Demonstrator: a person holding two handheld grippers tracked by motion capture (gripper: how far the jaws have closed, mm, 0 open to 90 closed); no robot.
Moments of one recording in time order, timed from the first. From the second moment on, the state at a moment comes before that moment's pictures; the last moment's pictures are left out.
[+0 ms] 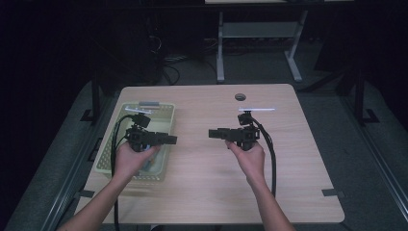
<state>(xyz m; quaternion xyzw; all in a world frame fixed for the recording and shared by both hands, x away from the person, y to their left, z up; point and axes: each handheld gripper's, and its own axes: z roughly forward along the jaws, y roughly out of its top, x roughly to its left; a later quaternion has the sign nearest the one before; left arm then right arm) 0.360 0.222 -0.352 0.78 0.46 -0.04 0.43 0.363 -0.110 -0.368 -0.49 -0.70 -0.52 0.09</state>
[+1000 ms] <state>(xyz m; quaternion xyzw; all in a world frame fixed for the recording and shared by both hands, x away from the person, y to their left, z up) 0.348 0.170 -0.355 0.80 0.41 -0.07 0.44 0.345 -0.175 -0.386 -0.54 -0.67 -0.51 0.06</state>
